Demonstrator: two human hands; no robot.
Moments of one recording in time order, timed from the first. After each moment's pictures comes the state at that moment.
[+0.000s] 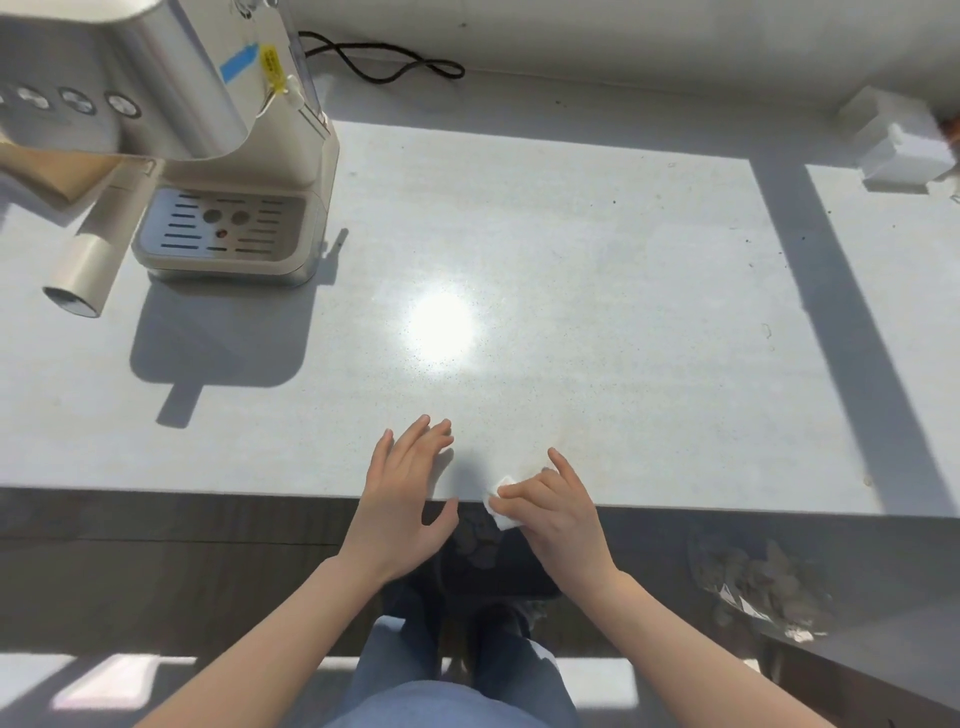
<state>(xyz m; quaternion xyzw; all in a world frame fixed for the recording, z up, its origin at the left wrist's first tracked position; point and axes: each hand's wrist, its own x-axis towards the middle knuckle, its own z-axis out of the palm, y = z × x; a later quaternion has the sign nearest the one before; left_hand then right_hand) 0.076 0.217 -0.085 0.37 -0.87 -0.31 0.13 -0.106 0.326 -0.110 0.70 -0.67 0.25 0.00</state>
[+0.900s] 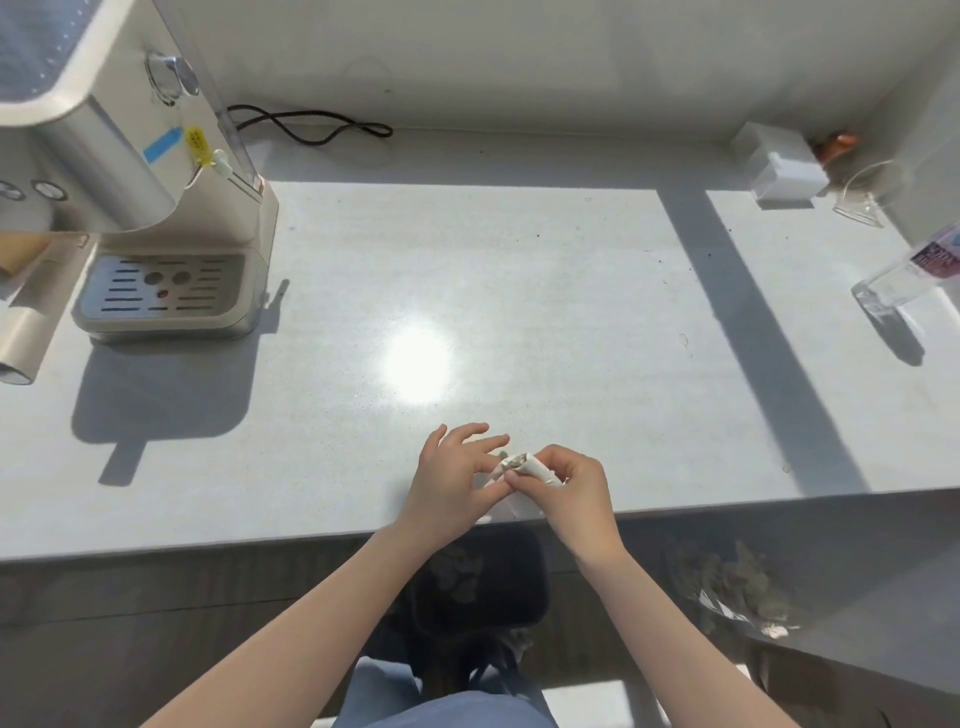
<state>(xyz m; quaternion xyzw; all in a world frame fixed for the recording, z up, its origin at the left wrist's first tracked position) -0.034 0.222 -0.051 0.32 -0.85 -0.40 0.10 -0.151 0.323 -0.032 0.24 -0.78 0.44 -0.38</state>
